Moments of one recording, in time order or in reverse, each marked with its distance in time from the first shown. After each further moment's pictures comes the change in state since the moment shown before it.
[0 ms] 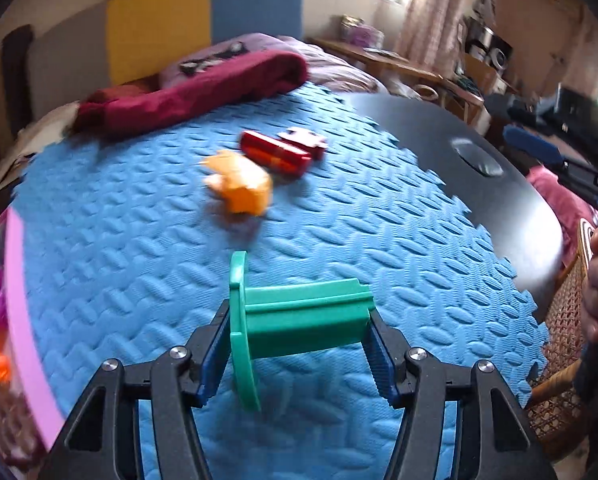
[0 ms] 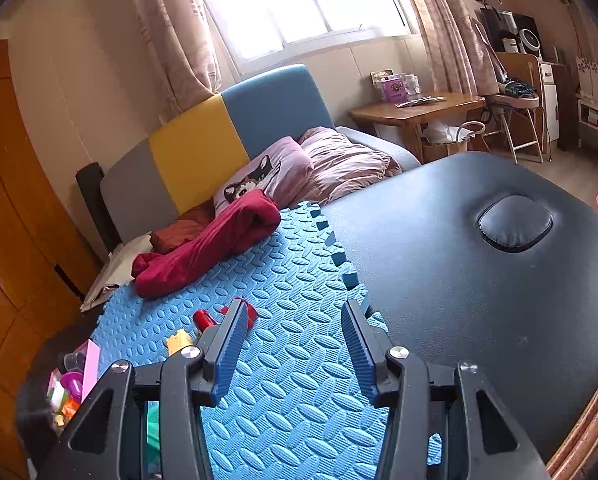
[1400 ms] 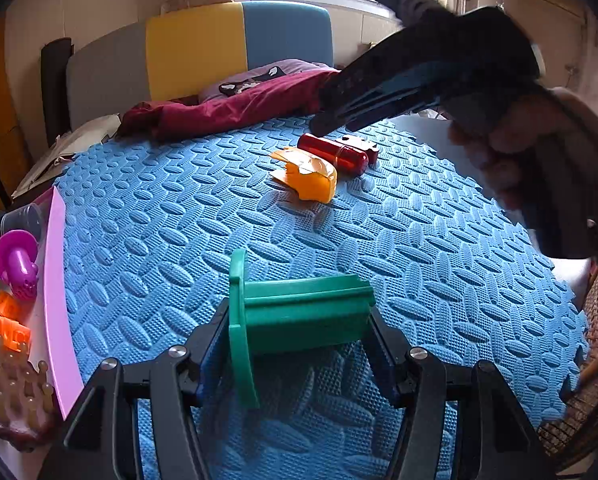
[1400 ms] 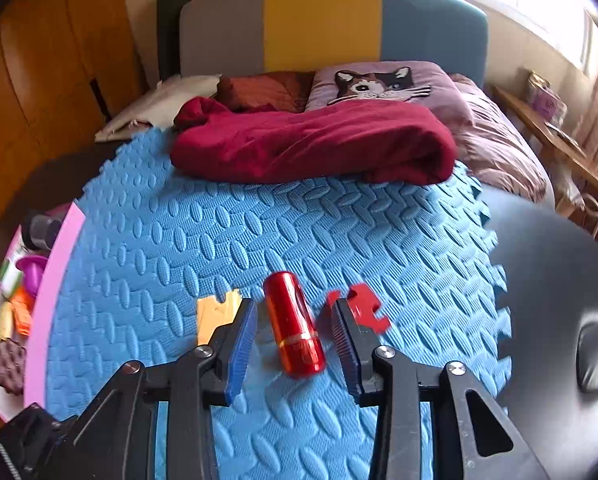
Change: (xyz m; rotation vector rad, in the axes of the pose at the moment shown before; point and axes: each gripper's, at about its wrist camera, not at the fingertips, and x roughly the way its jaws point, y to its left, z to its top) left arm 0.002 0.019 -0.031 -0.002 -0.115 0.095; right arm 0.169 0.138 -0.006 -0.565 0.426 0.098
